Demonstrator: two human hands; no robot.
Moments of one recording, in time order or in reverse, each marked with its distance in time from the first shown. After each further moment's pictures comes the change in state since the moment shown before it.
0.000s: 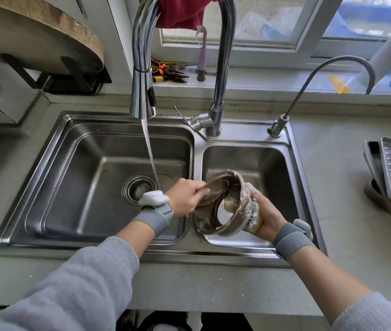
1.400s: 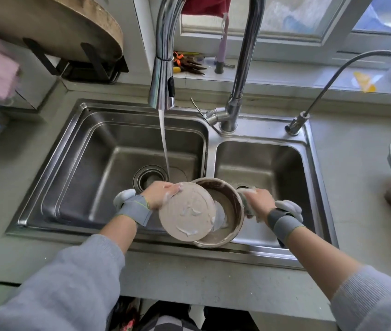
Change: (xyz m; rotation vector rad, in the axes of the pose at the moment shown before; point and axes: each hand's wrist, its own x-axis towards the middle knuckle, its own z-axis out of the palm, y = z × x) left_hand -0.040 -0.059 -0.029 -0.377 -0.004 -0.628; right_hand 0.016 -0.008 0.039 -1.209 0.361 -0.071
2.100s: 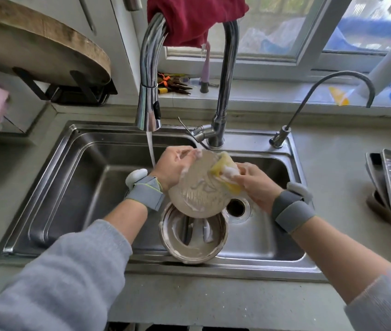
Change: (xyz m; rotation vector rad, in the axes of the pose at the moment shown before) left_hand -0.004 0.123 -0.008 -0.233 0.094 0.575; right_hand -0.026 -0.054 -0.050 0.512 -0.193 -0.491
